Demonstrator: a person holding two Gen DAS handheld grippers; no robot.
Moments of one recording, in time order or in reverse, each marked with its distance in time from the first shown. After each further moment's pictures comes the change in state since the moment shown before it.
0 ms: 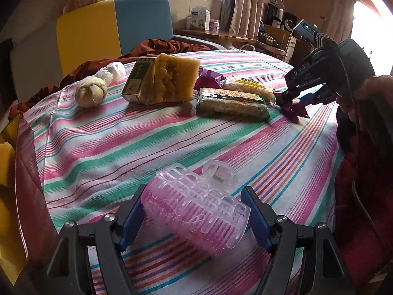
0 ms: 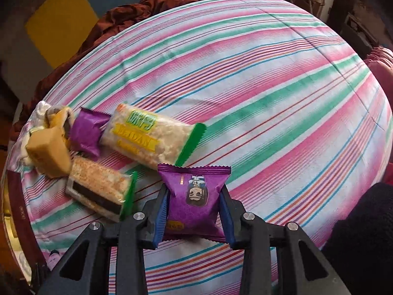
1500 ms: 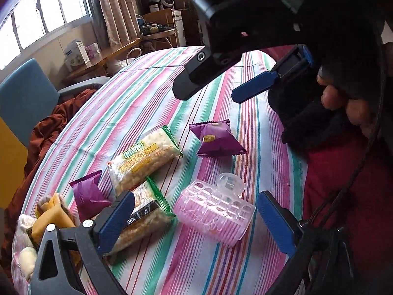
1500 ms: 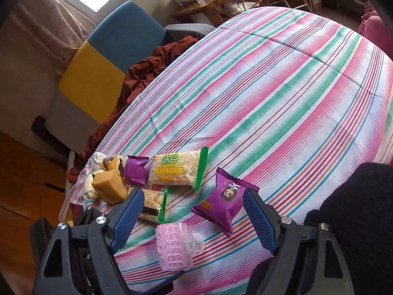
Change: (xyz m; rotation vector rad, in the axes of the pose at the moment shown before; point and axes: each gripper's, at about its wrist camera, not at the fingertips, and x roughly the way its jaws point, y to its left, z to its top) left arm 0.058 -0.124 0.109 0.635 0.050 -0.316; right arm -0.068 -0.068 -0.004 0.215 -0.189 0.342
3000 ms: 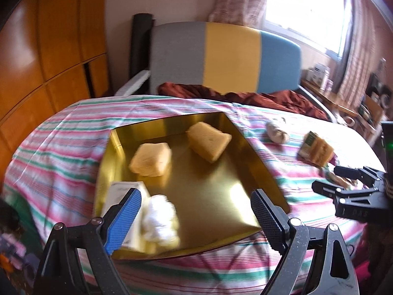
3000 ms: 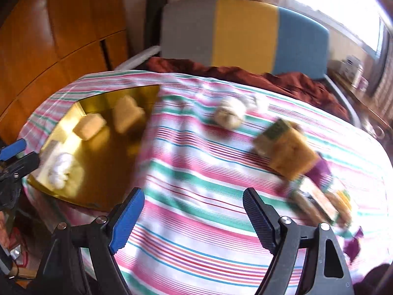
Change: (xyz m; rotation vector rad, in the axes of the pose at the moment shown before) left arm -0.297 0.045 -0.283 -1.077 -0.108 0.807; right arm 0.072 0.265 -0.191 -0.946 0.027 -0.024
